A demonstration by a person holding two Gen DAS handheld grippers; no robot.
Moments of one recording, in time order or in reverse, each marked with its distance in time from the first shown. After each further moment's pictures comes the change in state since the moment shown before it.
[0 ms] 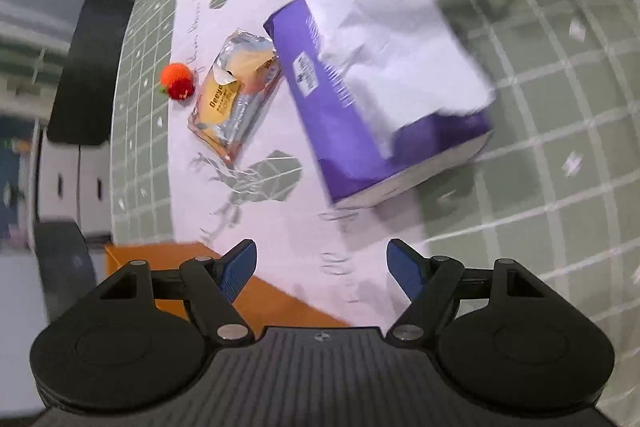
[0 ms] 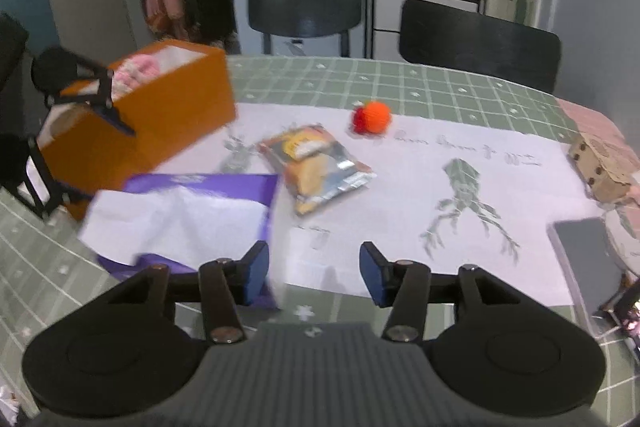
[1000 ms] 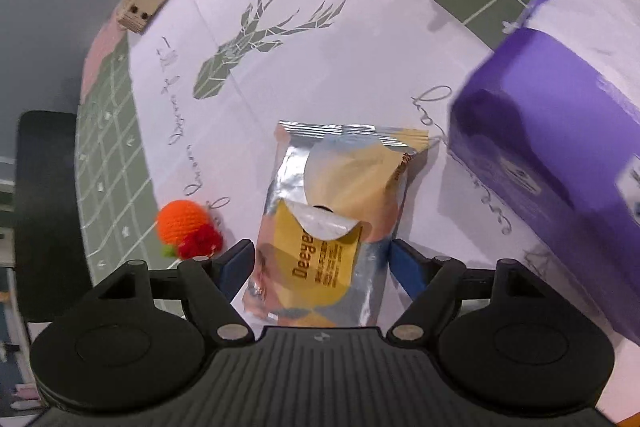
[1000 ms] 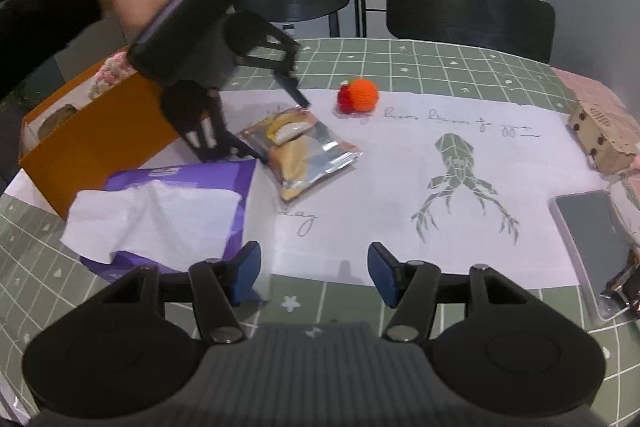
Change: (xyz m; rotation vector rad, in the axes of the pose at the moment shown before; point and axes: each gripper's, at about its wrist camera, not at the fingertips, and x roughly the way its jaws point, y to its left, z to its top) left arm 0.125 0.106 0.080 0.270 -0.272 -0.091; right arm 0.012 -0.017 0.000 0.058 0.046 0.029
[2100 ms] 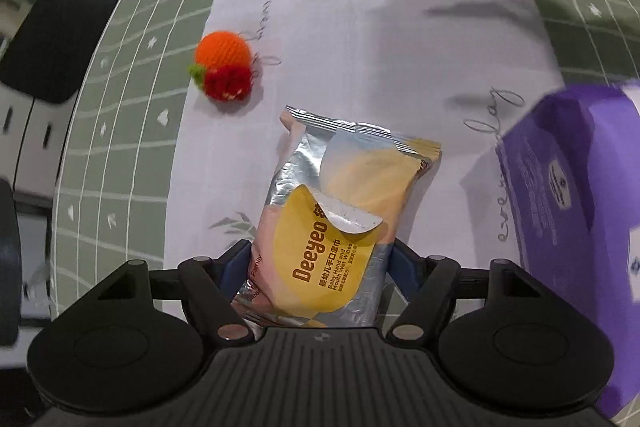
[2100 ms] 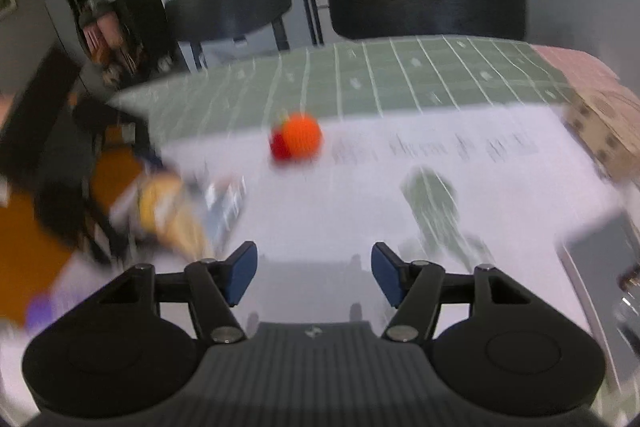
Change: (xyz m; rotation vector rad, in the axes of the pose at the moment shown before) left arm -0.005 0.021 -0.041 -0.623 0.177 -0.066; right arm 0.086 -0.050 0.078 0.180 -0.009 -0.042
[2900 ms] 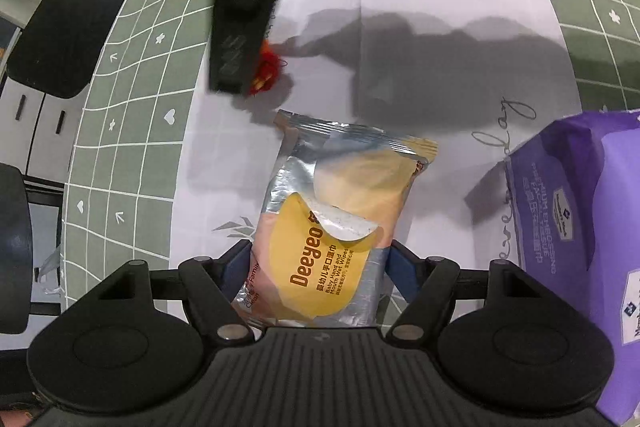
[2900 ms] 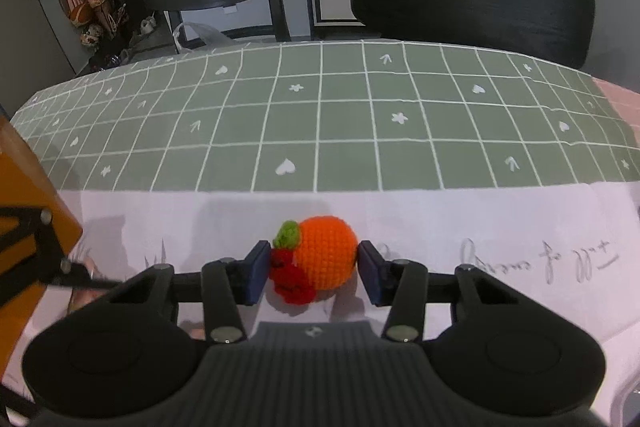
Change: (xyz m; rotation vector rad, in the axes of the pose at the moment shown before) left arm -0.002 -0.011 0.009 -0.018 0.037 0.050; right arm 0.128 0.030 0.083 -0.077 0.116 -0.091
